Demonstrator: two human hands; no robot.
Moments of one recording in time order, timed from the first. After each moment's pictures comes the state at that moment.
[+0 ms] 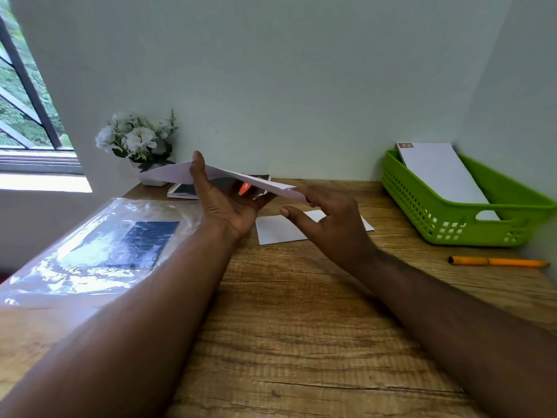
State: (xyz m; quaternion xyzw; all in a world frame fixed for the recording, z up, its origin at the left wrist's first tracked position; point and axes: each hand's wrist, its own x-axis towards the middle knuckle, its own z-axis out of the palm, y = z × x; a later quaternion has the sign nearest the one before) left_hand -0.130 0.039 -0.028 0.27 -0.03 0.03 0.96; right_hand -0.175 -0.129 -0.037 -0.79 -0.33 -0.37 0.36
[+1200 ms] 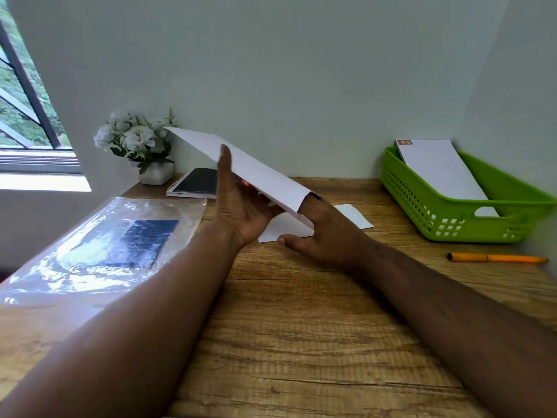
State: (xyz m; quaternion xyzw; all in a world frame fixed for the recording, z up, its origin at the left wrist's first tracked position) left_hand -0.139 0.024 -0.029 0.36 -0.09 -0.03 0.93; right_hand -0.172 -0.138 -0.039 -0.88 -0.37 -0.18 0.24
